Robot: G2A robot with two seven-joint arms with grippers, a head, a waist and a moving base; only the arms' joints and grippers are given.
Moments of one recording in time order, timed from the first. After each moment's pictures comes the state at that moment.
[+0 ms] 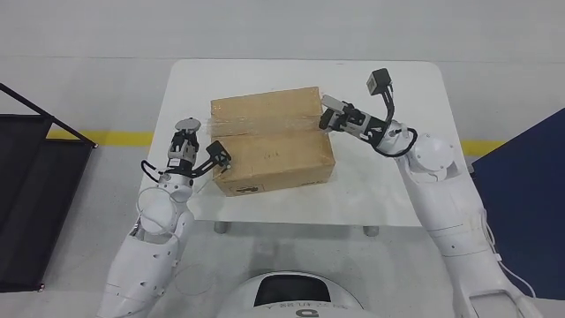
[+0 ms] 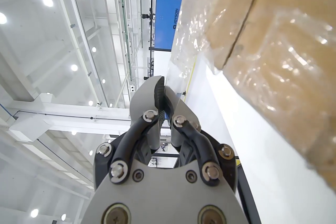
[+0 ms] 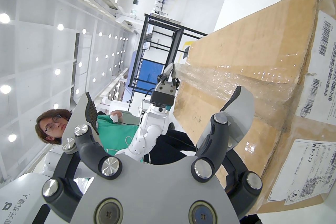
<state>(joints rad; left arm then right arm) 1.61 -1.24 -1.36 -1.64 2.74 0.21 -0.13 -1.23 -1.19 1.32 -1.55 0.23 -0.14 0.85</state>
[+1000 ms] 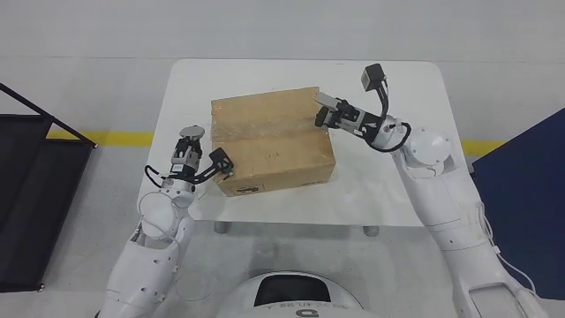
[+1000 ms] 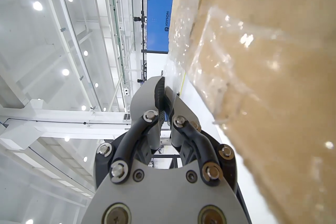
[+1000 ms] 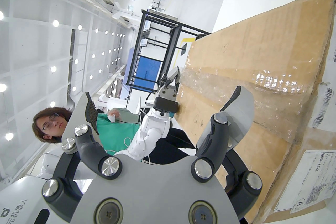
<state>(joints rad) 1.65 -1.25 -1.36 -1.66 2.74 0.18 -0.10 -1.19 -1.19 1.28 -1.54 0.22 -0.11 0.83</state>
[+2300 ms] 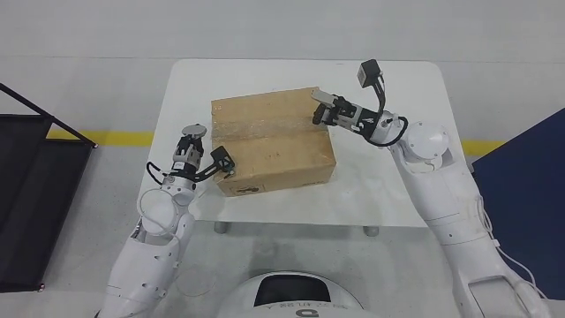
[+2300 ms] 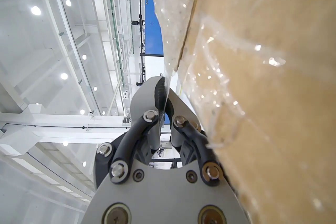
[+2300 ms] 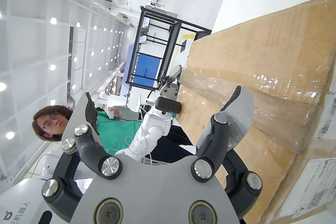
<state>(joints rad) 1.62 -1.25 -1.36 -1.63 2.74 0.17 -0.07 -1.15 -1.18 1.25 -1.52 0.24 -0.09 0.84</state>
